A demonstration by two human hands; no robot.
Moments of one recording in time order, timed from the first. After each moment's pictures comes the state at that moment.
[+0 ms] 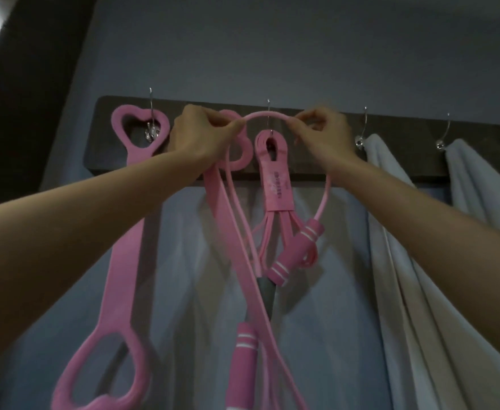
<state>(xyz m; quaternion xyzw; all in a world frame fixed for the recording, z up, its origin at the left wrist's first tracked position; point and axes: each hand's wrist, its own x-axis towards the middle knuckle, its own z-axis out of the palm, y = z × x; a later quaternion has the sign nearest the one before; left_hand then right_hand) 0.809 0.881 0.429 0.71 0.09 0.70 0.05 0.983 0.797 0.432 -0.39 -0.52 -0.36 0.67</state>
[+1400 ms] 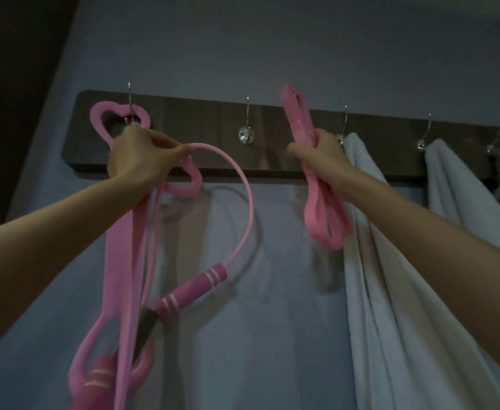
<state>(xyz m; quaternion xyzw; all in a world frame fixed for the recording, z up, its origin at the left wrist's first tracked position) 0.792 0.900 0.396 0.68 0.17 0.72 0.01 1.012 0.771 0.404 -0.46 -0.53 -0.26 0.66</state>
